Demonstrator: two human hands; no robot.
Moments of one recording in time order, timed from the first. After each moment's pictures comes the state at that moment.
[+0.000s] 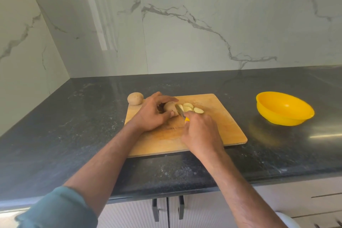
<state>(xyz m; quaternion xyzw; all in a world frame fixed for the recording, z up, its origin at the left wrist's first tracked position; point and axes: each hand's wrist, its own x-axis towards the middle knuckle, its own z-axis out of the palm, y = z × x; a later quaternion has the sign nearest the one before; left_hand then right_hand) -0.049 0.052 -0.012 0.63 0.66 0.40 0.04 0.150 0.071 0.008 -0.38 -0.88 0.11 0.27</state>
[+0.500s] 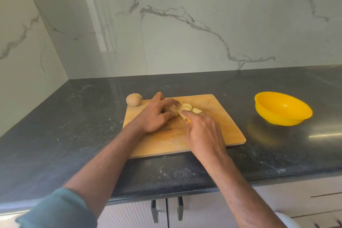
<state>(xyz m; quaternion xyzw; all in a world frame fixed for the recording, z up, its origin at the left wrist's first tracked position) -0.039 0.055 -0.008 0.65 0.68 0.35 0.06 0.158 0.074 0.004 -0.36 -0.88 0.07 0.30</state>
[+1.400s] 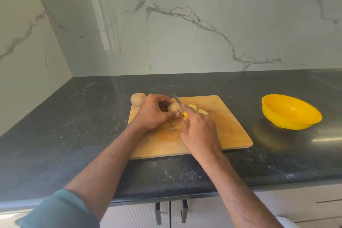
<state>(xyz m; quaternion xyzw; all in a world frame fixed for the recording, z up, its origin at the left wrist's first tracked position) -0.041 0.047 -0.004 0.54 0.69 0.48 0.07 0.134 0.069 0.007 -0.34 -0.87 0.11 0.34</state>
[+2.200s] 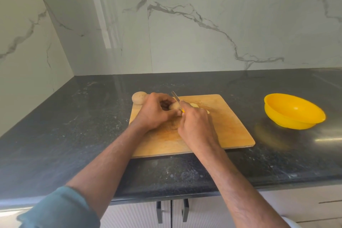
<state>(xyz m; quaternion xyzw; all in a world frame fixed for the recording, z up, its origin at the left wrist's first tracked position) -0.043 0.050 -0.007 0.57 0.67 0.49 0.04 0.119 0.079 0.008 -0.35 -0.88 0.12 0.31</state>
